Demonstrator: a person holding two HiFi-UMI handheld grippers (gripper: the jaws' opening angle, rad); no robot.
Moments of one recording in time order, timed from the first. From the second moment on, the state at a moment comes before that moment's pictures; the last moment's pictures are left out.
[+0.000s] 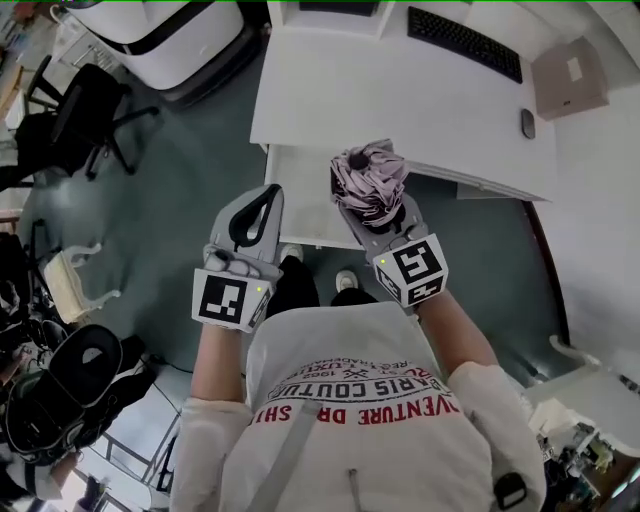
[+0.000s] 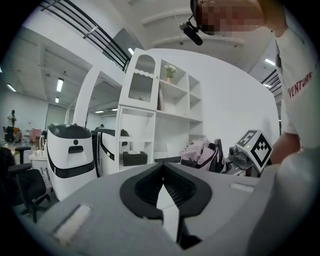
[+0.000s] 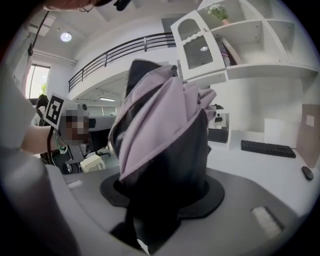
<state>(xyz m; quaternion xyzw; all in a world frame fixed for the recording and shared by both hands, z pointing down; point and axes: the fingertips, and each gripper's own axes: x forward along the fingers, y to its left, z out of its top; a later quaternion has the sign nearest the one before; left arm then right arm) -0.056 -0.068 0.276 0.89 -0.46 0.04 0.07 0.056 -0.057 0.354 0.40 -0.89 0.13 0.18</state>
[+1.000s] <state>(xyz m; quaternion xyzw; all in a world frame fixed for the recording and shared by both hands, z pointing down) -0.113 -0.139 0.494 0.89 -0.40 0.07 0.19 -0.009 -0.074 0.719 0.16 -0.82 0.21 0.51</state>
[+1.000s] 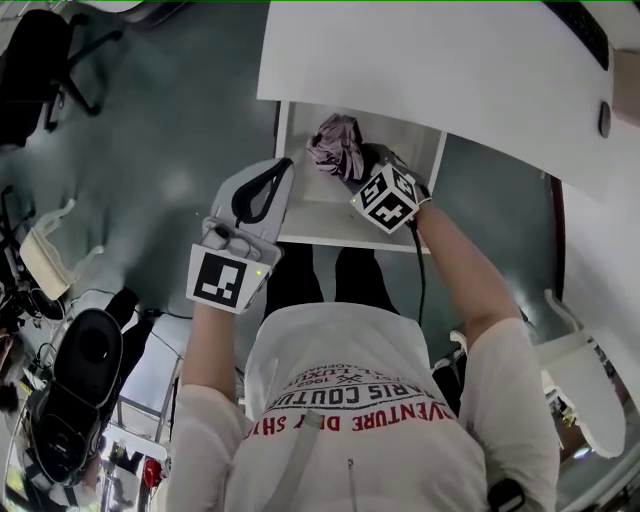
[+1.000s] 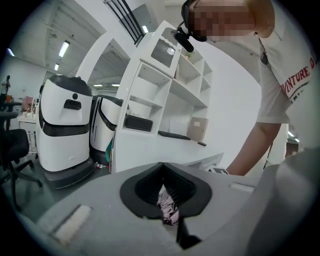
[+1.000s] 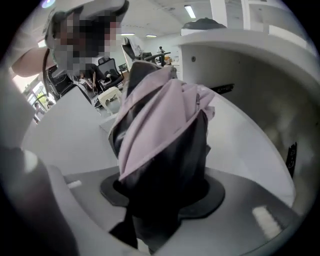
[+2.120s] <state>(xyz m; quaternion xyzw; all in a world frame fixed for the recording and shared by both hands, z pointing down) -0.123 -0.152 0.451 0.91 -0.39 0.08 0.15 -0.034 -0.106 0.643 0.21 -0.84 0.23 0.44</state>
